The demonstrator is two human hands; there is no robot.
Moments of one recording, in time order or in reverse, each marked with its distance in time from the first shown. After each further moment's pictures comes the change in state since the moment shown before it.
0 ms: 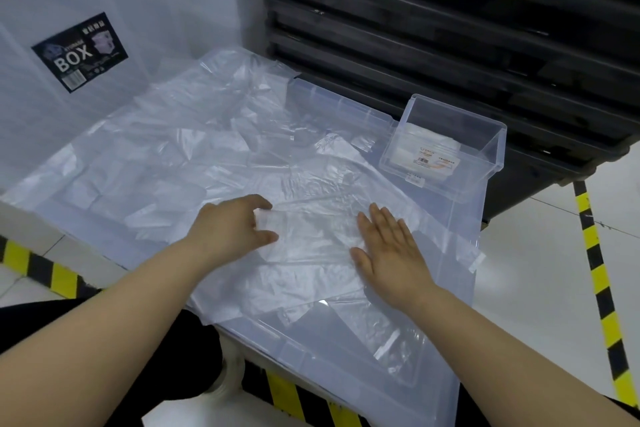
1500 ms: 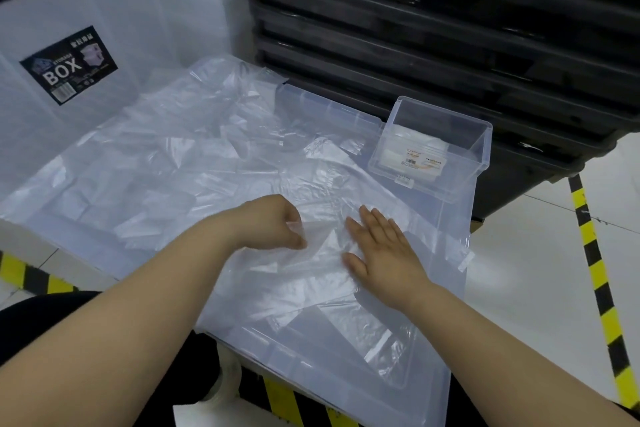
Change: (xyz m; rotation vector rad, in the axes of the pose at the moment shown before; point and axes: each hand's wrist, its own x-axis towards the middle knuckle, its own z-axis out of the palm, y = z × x) left_hand 0.018 0.044 -0.004 0.008 -0.278 0.166; right_hand 0.000 0.009 -0.005 0.009 -0.008 -0.083
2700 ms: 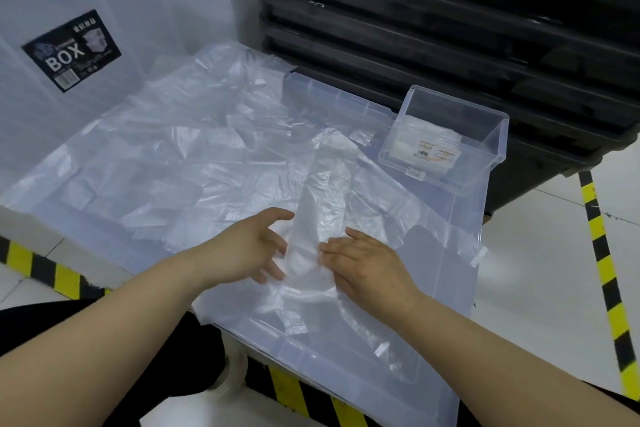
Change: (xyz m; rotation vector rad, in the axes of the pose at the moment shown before) left_hand -0.035 -0.028 0.025 -0.629 0.006 -0.080; right_hand 0.008 -0.018 0.033 0.003 0.593 -0.569
